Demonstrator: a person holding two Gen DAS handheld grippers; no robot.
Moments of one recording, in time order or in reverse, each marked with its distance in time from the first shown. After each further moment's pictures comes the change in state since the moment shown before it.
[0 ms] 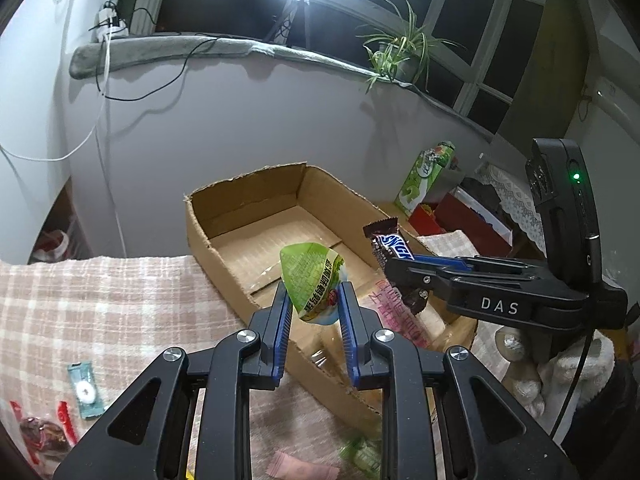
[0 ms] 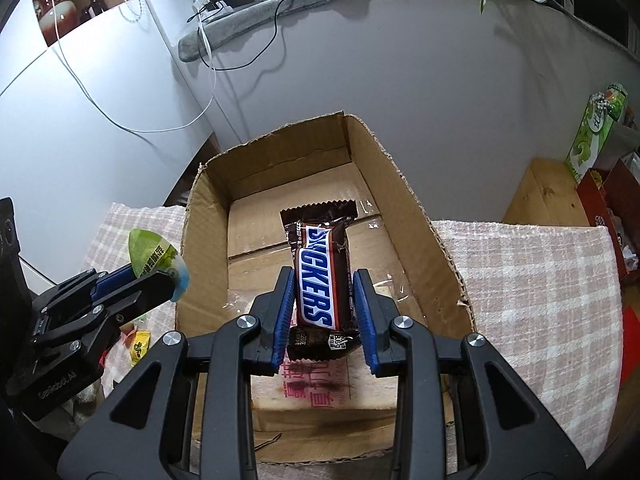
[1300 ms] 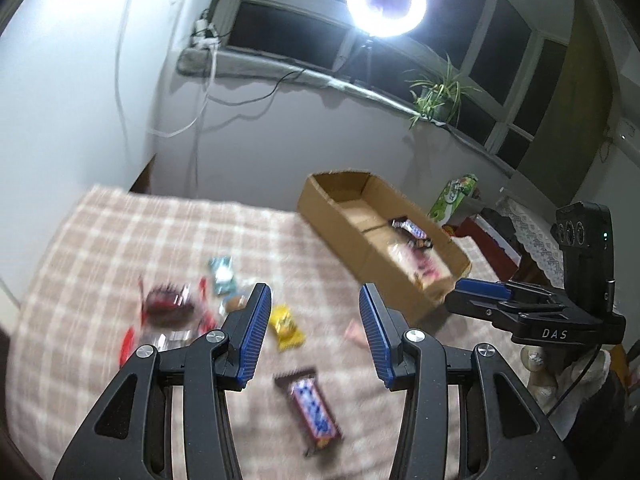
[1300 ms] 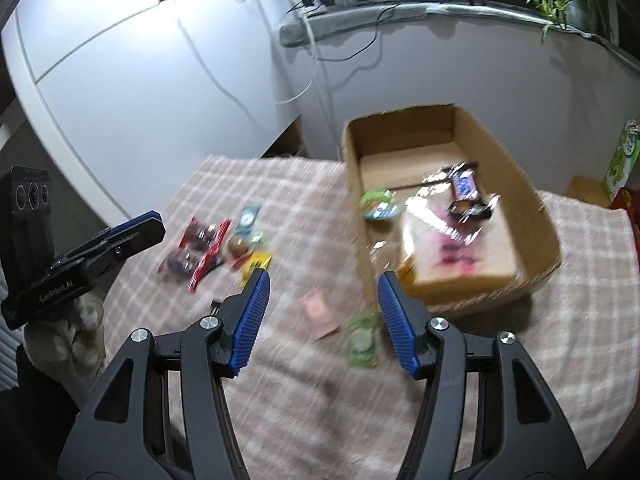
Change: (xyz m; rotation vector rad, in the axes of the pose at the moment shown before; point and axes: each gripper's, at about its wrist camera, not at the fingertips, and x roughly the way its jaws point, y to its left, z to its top) left arm -0.149 0.049 -0.080 -0.148 -0.085 0.112; right arm -0.076 0.097 -0.087 -0.149 -0.019 0.170
